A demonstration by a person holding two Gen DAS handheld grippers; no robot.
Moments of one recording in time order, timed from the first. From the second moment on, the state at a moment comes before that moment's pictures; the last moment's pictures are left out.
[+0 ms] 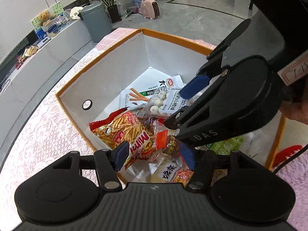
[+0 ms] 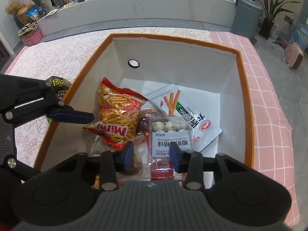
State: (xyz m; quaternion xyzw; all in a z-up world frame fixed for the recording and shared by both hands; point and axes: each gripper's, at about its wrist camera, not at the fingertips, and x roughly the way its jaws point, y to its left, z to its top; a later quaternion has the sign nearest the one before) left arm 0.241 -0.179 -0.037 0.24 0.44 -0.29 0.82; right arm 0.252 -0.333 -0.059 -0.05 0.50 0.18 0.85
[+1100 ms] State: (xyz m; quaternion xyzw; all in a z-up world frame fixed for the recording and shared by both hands) left arm 0.156 0.000 0.011 0.01 0.35 -0.11 0.93; right arm 0.116 -0.237 -0.014 -0.04 0.29 0.14 0.95
